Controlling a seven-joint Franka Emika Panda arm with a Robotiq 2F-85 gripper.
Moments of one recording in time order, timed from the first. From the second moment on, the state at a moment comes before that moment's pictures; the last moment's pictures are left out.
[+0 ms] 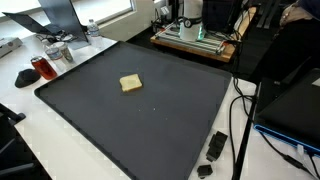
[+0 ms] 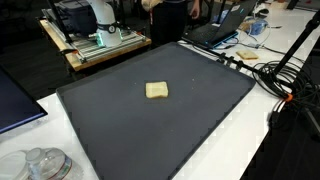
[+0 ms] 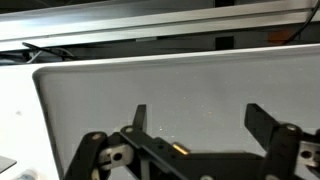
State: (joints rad) arm -0.05 -0.71 0.06 -2.68 -0.11 1.87 0.11
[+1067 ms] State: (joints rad) arm 0.32 -0.74 0.21 -2.46 0.09 1.87 0.01
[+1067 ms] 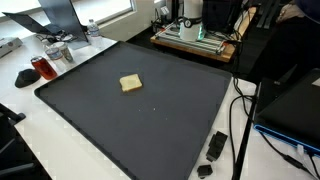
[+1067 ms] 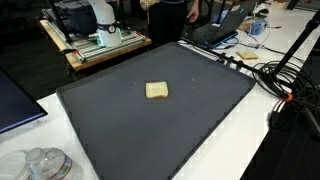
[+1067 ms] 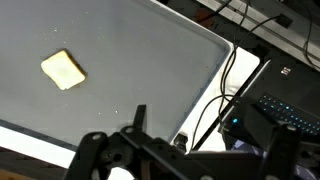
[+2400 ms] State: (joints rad) arm 0.34 -0.73 0.15 -2.44 0.09 1.91 -0.21
